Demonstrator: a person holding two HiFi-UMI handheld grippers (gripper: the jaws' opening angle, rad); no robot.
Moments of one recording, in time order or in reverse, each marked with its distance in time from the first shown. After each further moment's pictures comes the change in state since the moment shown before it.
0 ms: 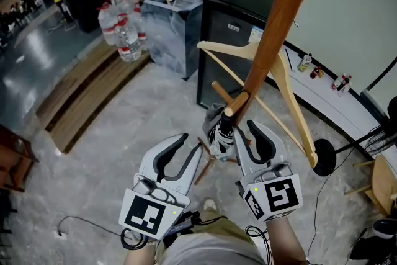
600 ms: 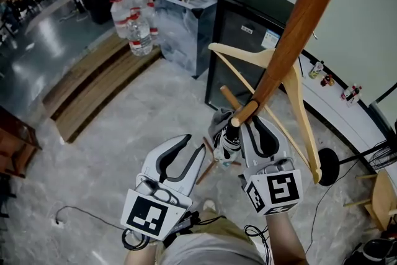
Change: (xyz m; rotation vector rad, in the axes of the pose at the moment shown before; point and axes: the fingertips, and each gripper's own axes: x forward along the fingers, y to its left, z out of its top) left arm 0.007 0.009 -0.007 -0.004 0.019 0.066; right arm 0.031 -0.018 -0.011 0.015 0.009 0.013
